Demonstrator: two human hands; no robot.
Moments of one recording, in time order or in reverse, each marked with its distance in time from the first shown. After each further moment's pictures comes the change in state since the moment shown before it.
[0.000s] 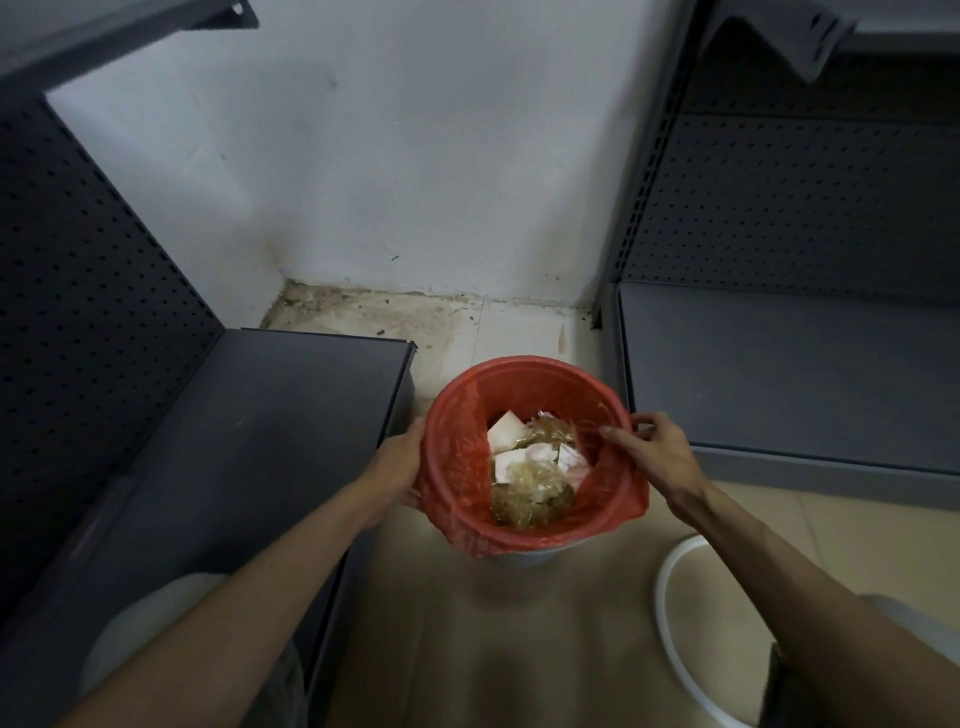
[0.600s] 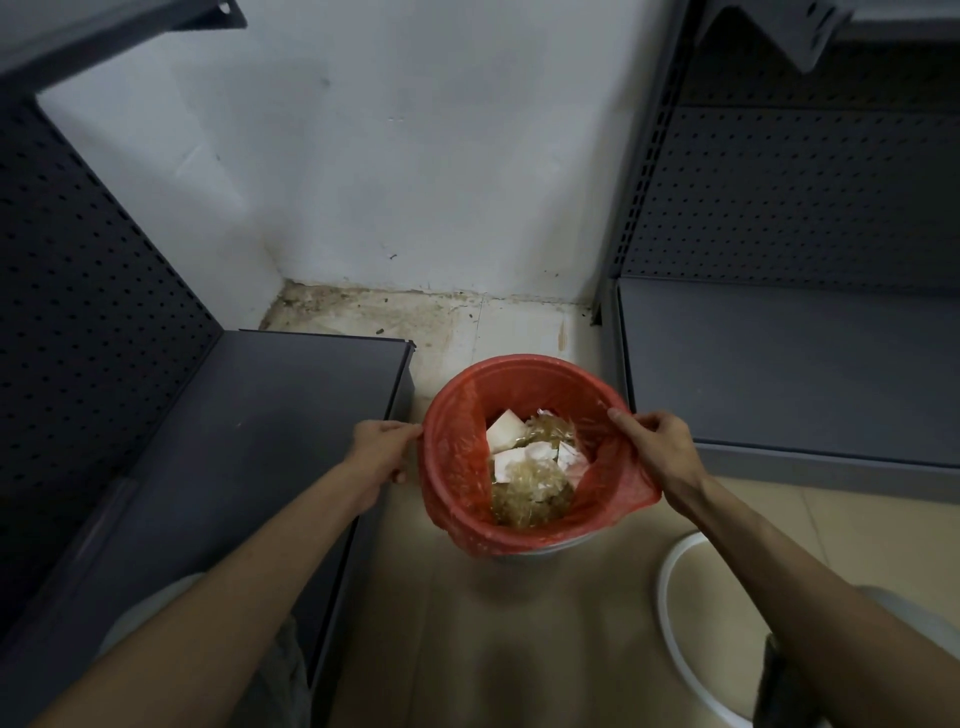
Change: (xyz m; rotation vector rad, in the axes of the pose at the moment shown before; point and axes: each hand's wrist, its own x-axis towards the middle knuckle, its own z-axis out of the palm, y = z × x) left_hand 0.016 0.005 -0.018 -0.149 0.191 -0.033; right_hand 0.010 0.001 0.000 -0.008 0.105 0.022
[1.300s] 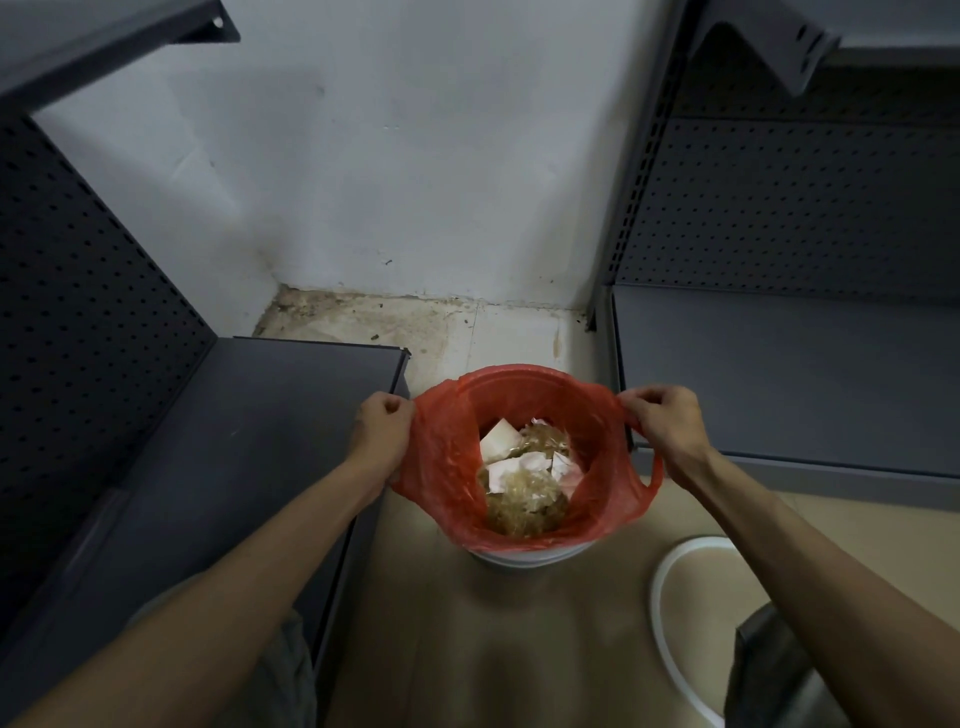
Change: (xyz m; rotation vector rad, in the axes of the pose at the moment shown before) left_hand -0.005 0.030 0.011 0.158 0.186 0.223; right_hand 0.008 -0.041 -0.013 0.026 0.021 -0.121
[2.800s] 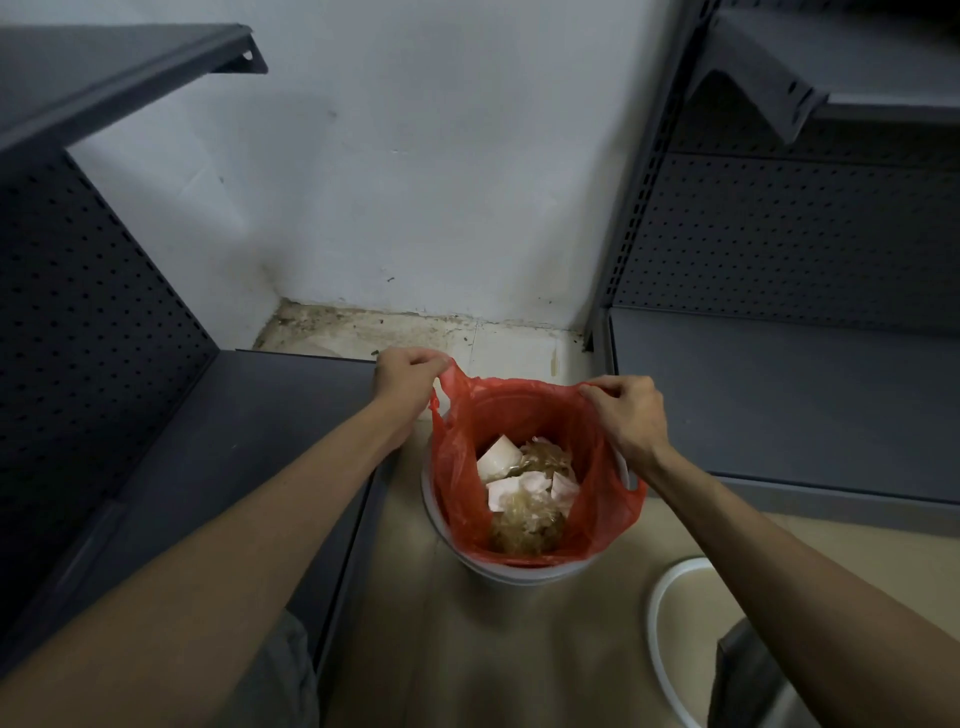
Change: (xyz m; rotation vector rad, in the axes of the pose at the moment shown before) left_hand 0.019 0.068 0.004 -0.202 -0.013 0.096; right_hand -0.009 -0.048 0.029 -0.222 0.035 -0.128
